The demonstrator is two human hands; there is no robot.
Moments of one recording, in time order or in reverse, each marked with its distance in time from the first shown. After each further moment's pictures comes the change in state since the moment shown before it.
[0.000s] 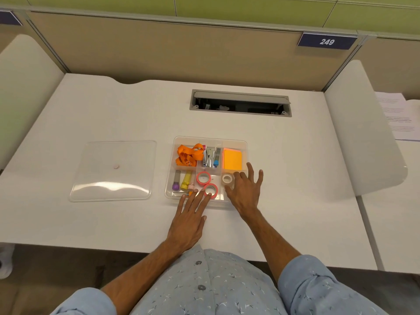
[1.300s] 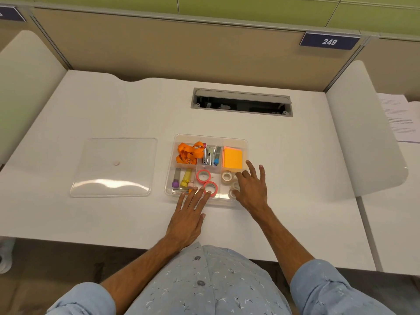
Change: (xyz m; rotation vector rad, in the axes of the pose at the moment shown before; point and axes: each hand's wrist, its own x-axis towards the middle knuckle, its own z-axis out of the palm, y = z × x) left_hand -0.002 0.001 -0.003 -0.008 0.067 0.017; right_hand 0.003 0.027 -0.010 -0.144 -0.048 -0.173
